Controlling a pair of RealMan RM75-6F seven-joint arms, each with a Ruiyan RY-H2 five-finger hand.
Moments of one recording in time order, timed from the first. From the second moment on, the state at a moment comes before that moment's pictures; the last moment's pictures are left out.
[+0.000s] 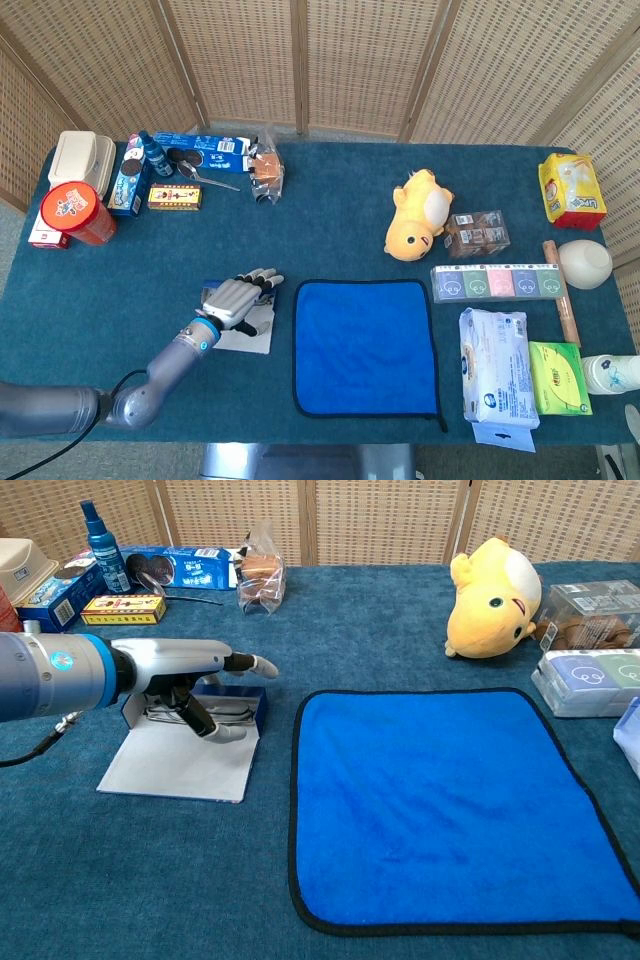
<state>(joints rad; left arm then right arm) -0.92 -1.48 -0.10 -1.68 0.69 0.80 0.47 -0.25 -1.10 0.06 -1.50 -1.61 1.91 0.21</state>
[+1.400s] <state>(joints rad) -0.74 -1.36 0.02 -1.90 0.94 0.88 0.28 -0.20 -1.08 0.02 -1.54 -1.67 1.79 0.13</state>
